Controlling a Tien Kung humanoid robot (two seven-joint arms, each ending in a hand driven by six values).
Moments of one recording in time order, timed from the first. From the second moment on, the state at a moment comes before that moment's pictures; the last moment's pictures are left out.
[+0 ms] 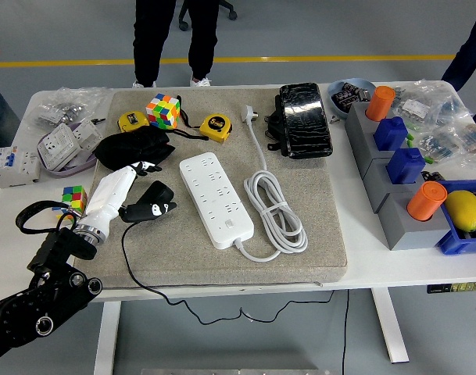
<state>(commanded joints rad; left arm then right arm) -0.37 0.29 -0.75 -1.04 1.63 0.53 -0.05 -0.04 -0.30 0.70 0.43 -0.37 -0.14 0.11</state>
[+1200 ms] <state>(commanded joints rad) -0.25 0.28 -1.04 -1.10 0.60 0.49 -0.49 -0.02 -0.28 0.69 0.40 -0.35 -0.14 0.10</state>
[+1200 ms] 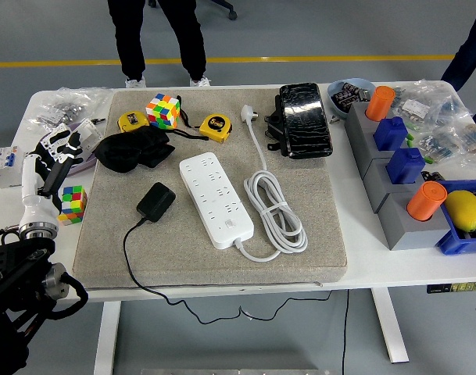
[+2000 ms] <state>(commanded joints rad) -0.24 0.28 -1.16 -1.13 0.62 0.48 -0.47 0.05 -0.24 0.61 0.36 -0.29 -0.12 0.07</state>
